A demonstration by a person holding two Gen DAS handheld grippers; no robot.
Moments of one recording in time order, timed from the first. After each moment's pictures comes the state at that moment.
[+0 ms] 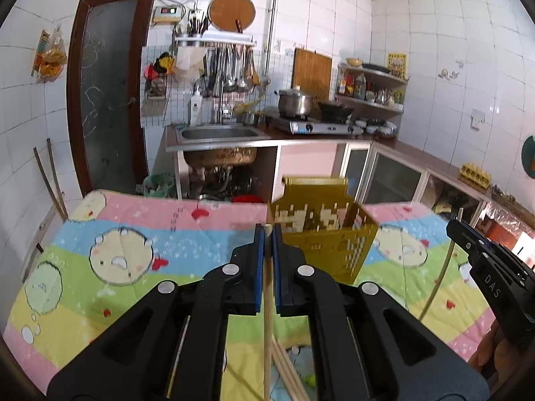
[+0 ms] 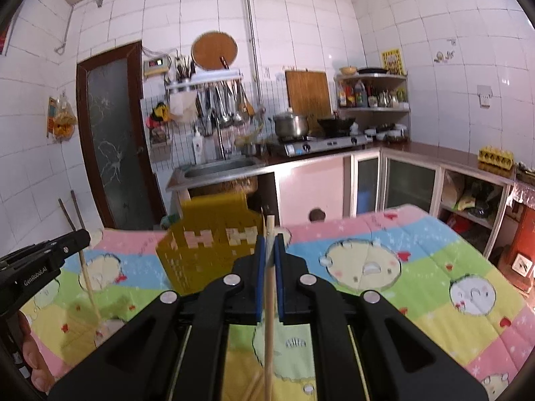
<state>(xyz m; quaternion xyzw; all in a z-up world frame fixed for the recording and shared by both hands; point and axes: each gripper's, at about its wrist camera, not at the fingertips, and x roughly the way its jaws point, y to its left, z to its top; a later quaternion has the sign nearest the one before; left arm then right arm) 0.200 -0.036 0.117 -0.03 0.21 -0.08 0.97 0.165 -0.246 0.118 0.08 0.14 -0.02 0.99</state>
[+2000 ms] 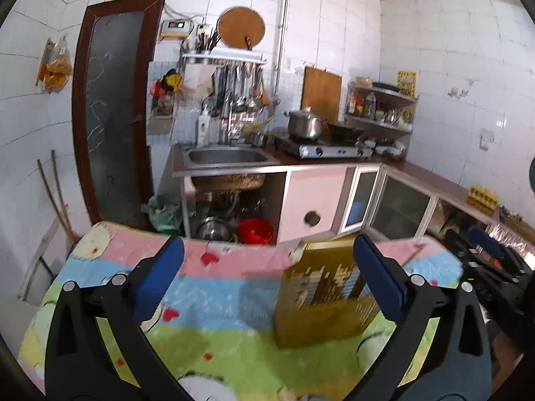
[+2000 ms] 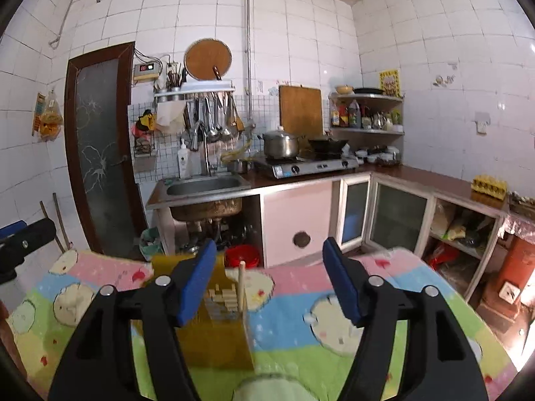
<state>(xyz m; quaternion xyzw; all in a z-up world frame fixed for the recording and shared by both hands) 0.245 -0.017 0.159 -0.03 0.19 -0.06 0.98 0.227 -0.256 0.155 0.05 0.13 -0.05 0.99</state>
